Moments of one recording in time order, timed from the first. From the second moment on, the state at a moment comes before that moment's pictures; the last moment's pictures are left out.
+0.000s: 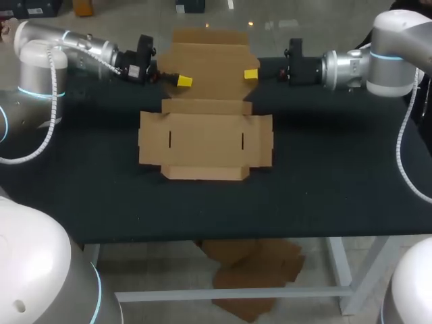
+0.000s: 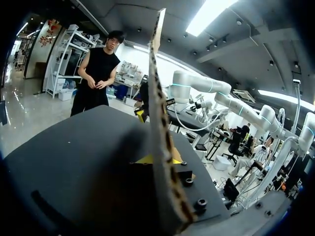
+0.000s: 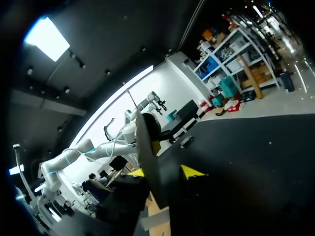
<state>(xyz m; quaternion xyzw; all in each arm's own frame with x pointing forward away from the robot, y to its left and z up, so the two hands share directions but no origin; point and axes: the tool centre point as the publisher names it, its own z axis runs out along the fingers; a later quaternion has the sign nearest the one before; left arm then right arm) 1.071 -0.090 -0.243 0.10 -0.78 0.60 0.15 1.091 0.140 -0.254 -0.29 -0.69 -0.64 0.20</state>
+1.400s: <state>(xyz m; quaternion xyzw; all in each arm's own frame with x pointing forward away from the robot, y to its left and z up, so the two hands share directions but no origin) 1.094 -0.107 -0.214 0.11 -0.77 0.63 0.09 0.949 0.069 -0.268 -0.38 -0.73 -0.56 0.07</state>
